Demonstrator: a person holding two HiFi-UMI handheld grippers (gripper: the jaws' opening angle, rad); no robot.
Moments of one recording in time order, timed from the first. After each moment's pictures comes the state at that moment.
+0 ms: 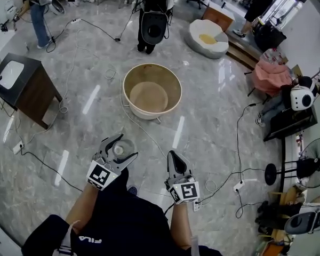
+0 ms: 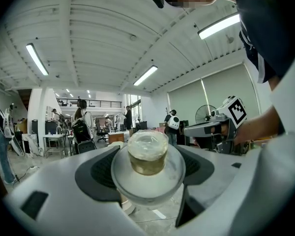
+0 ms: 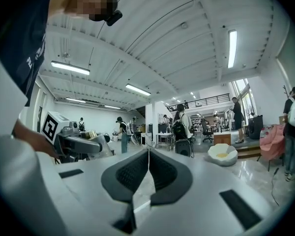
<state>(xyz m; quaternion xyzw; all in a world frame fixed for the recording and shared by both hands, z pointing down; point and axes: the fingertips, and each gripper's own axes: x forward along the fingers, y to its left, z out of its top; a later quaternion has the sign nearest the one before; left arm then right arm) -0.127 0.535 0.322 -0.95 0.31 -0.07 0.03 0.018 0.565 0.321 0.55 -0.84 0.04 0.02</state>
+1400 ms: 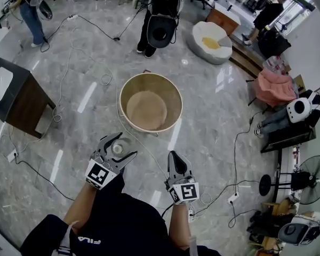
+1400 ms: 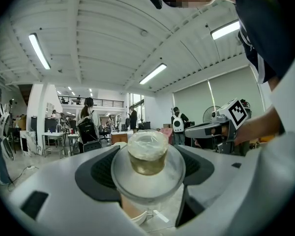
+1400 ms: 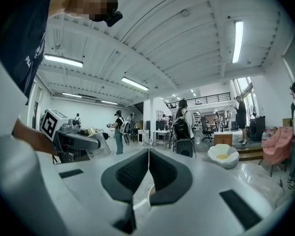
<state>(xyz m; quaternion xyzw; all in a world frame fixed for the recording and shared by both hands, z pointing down) -0.138 0.312 0.329 -0.95 0.31 -0.06 0.02 0.014 0.344 0.330 0.56 -0.83 0.04 0.04</state>
